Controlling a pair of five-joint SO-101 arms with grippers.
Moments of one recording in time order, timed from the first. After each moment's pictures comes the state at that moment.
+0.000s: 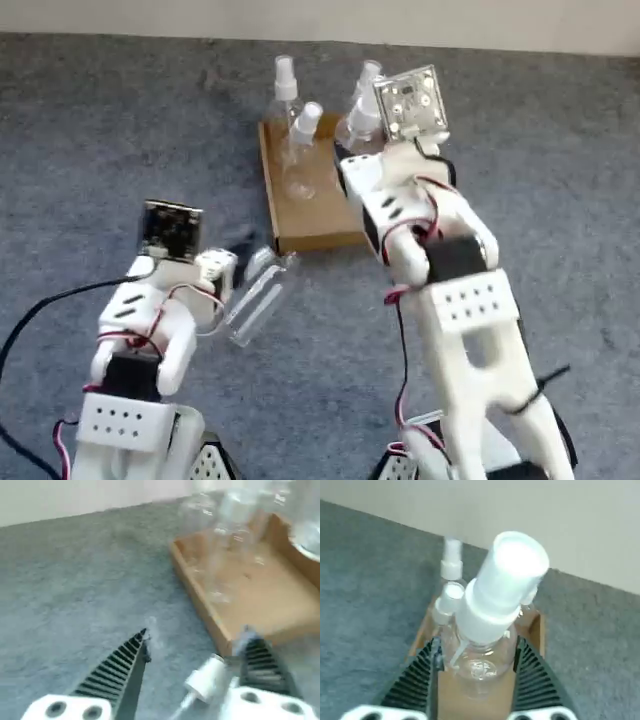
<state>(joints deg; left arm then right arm) 0.5 -78.5 75.1 37.4 1.2 -19.3 -32.2 27.3 36.7 6.5</state>
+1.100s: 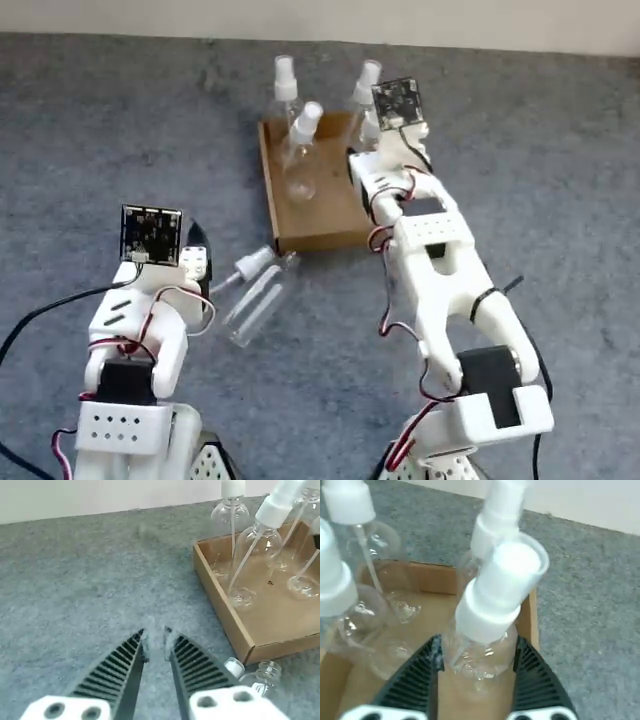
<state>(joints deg) -2.8 -81.6 77.4 37.2 1.2 -14.2 -1.1 27.3 12.3 6.5</state>
